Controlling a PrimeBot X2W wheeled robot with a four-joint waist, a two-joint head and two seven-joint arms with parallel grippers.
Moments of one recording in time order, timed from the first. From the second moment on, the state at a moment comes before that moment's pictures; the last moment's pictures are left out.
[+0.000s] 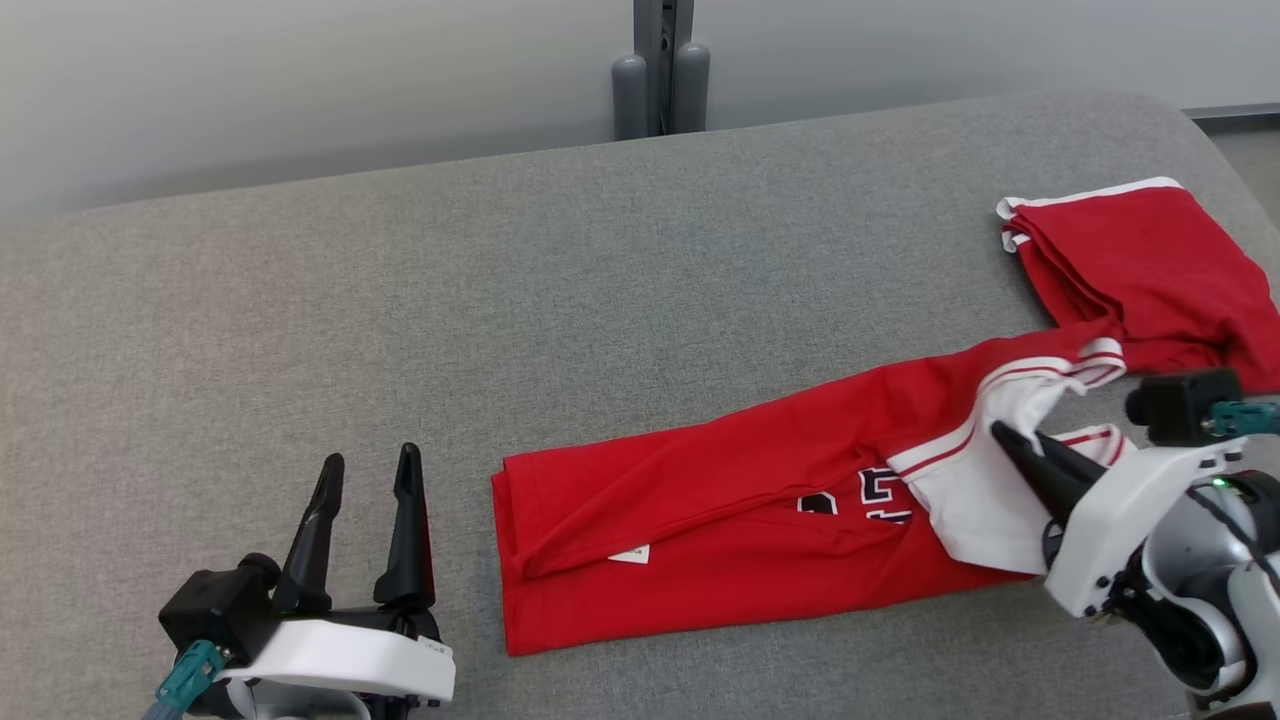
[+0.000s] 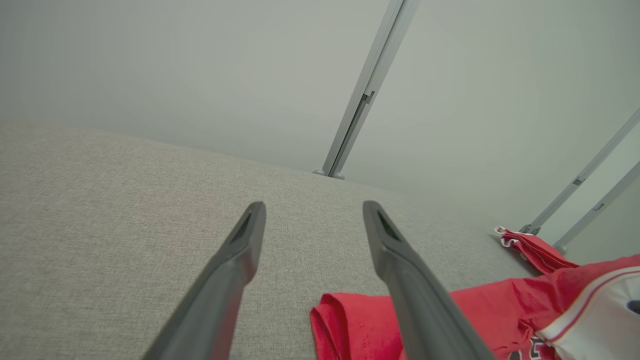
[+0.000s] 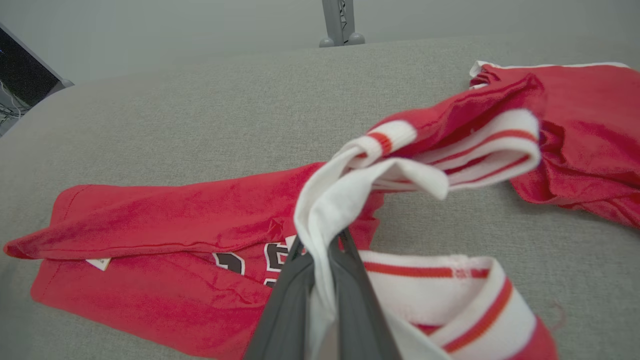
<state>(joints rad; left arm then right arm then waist) -0.03 0.18 -0.29 0.03 -0.60 0.19 -0.26 -0.27 -0.35 0.21 0.18 0.59 0.13 0.39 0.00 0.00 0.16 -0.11</state>
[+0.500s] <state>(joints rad) -0.03 0.18 -0.31 0.04 -0.61 0.18 -0.26 -0.26 -0.21 0.41 0.02 0.70 0.13 0.46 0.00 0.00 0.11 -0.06</state>
